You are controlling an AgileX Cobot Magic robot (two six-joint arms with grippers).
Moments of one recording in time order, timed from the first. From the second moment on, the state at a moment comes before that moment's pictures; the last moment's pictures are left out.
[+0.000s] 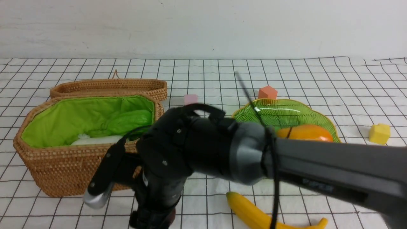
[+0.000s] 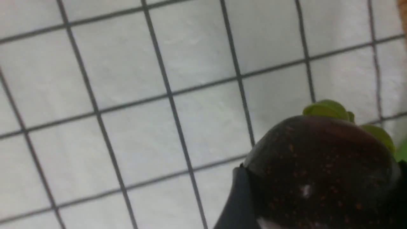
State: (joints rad) right arm 0.99 2.03 -1.70 -0.01 0.94 -0.37; left arm -0.07 -0.01 0.03 -0.06 0.40 -0.08
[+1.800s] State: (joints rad) right arm 0.57 1.73 -0.99 0.26 0.82 -0.57; left arm -0.07 -0.01 0.03 -0.06 0.40 -0.08
